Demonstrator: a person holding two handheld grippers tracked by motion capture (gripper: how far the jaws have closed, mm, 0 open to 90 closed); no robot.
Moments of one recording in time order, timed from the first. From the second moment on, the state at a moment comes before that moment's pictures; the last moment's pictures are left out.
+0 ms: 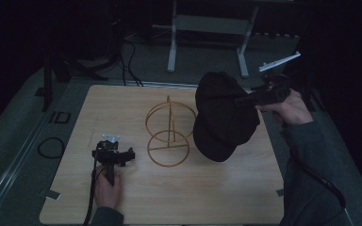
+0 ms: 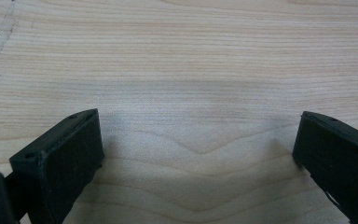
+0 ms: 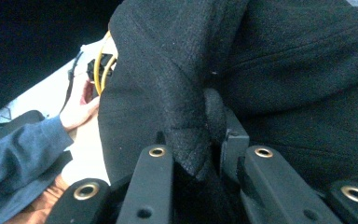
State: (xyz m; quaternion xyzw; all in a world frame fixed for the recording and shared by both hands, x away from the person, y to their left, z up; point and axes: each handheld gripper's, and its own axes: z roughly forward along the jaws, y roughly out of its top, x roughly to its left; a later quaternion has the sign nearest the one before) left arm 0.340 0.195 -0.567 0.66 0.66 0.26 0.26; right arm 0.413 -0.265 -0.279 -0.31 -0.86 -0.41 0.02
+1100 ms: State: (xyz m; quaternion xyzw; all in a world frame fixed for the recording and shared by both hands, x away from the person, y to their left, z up) left arm 0.340 0.195 -0.567 0.66 0.66 0.26 0.26; right arm 0.410 -0.248 -0.260 -0.27 -0.86 -0.43 0.03
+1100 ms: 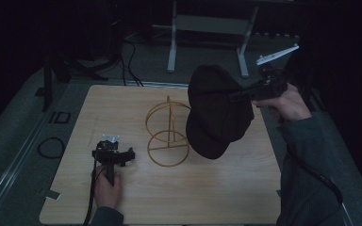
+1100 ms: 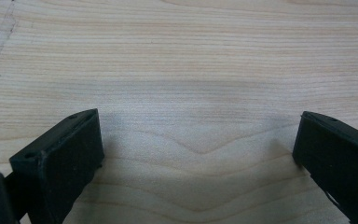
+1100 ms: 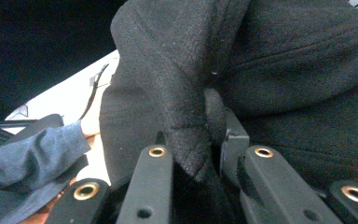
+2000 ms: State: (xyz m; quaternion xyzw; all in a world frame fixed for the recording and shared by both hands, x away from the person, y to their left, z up) left arm 0.340 0.195 -0.567 0.66 0.66 0.26 0.26; right arm 0.401 -0.217 -0.243 -0.22 -0.87 -0.45 -0.01
